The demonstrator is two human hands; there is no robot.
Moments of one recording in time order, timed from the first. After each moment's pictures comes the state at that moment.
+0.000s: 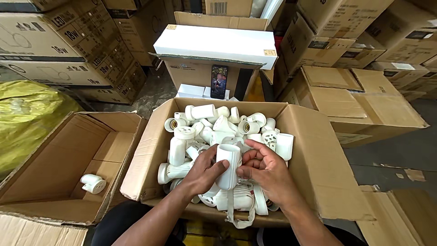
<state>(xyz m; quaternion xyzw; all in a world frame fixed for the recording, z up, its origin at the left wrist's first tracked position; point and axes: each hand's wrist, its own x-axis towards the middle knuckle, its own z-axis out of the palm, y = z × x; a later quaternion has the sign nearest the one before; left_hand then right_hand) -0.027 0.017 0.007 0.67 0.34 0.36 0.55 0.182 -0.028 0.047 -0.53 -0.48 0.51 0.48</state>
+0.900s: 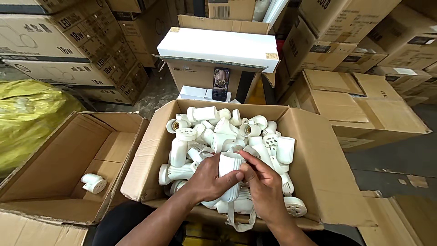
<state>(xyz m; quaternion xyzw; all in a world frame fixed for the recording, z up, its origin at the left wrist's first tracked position) -0.021 0.008 0.013 0.72 0.38 0.31 0.50 0.151 -0.046 0.028 -0.46 -0.50 0.41 0.61</state>
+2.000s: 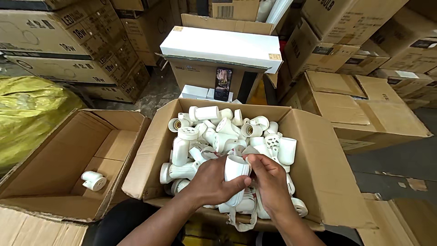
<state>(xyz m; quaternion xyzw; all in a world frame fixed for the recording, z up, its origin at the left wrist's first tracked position) -0.020 0.002 0.025 0.74 0.43 0.24 0.46 0.157 -0.035 0.036 -0.51 -0.42 0.47 0.58</state>
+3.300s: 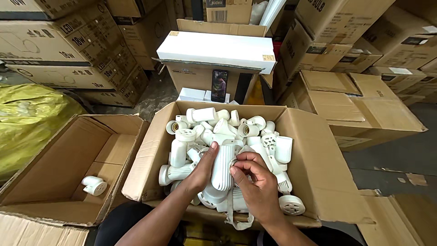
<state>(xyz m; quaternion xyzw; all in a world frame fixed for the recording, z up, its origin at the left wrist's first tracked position) -0.014 0.013 0.017 0.47 0.35 0.40 0.70 0.144 -0.048 0.031 -0.49 -0.56 0.32 0.58</state>
